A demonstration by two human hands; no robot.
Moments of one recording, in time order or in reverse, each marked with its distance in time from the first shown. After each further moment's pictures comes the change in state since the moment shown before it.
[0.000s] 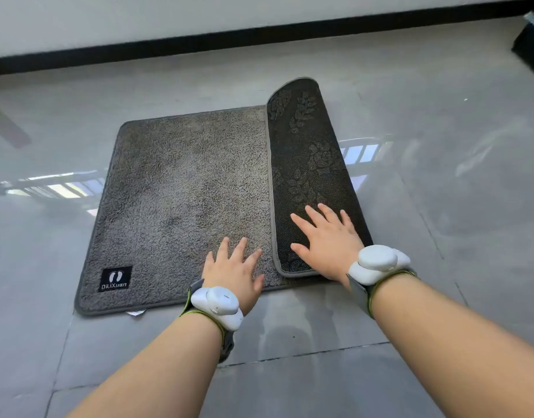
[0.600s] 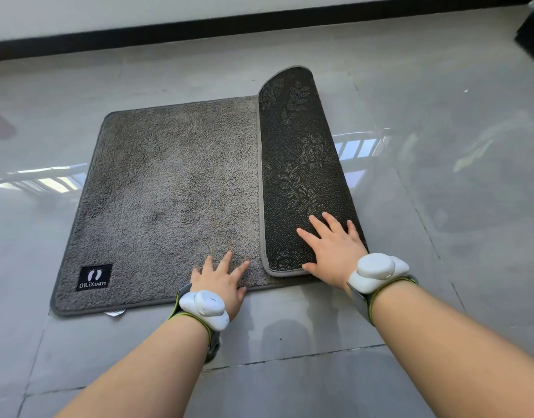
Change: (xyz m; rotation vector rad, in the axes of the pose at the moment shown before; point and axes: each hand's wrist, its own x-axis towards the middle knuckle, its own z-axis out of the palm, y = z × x) left_hand 0.018 -0.001 0.040 0.056 -0.213 -0.062; right_hand 0.004 0.040 0.039 -0.144 -0.089 -0.044
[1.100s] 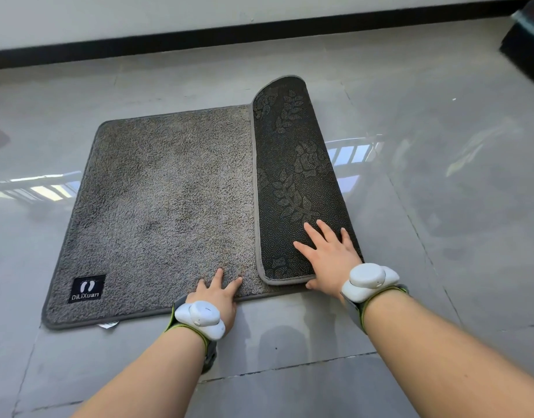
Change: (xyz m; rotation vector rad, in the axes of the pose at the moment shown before) left_hand 0.003 0.003 0.008 -0.078 -0.158 -0.046; right_hand -0.001 0.006 0.006 -0.067 -0.028 -0.029
